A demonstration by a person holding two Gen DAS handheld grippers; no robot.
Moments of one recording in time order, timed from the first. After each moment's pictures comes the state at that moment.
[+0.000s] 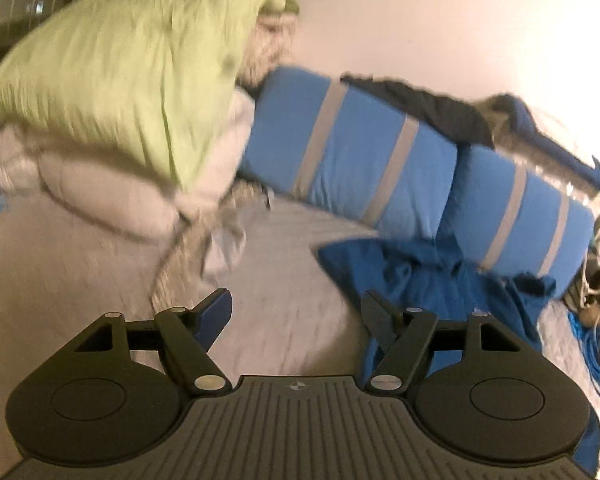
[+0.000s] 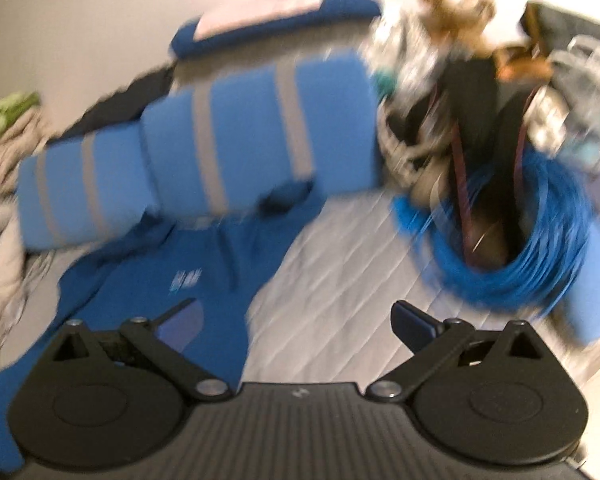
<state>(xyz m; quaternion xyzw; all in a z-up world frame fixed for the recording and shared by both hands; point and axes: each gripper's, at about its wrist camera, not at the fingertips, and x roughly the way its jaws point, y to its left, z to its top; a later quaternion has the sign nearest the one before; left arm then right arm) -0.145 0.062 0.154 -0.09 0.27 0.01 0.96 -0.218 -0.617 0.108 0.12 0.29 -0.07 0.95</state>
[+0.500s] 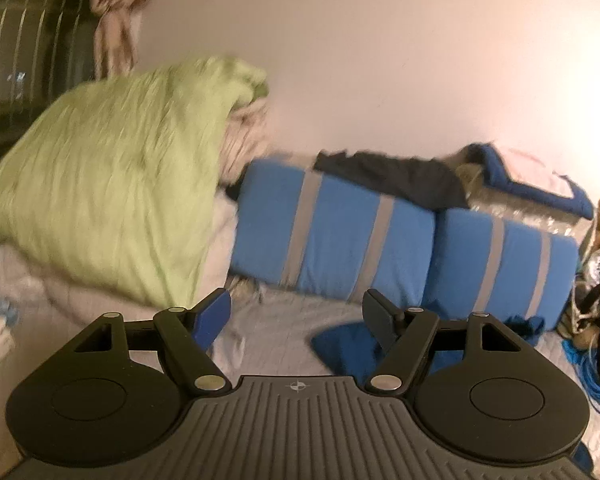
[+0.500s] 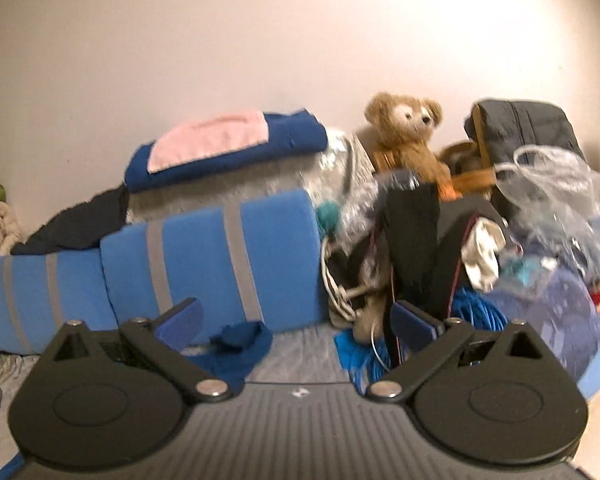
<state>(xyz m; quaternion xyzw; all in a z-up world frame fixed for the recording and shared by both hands) -0.136 0.047 0.267 -0.04 0.19 -0.02 0.98 -0.205 -0.667 0.239 0.11 0.18 -0.14 0.97</state>
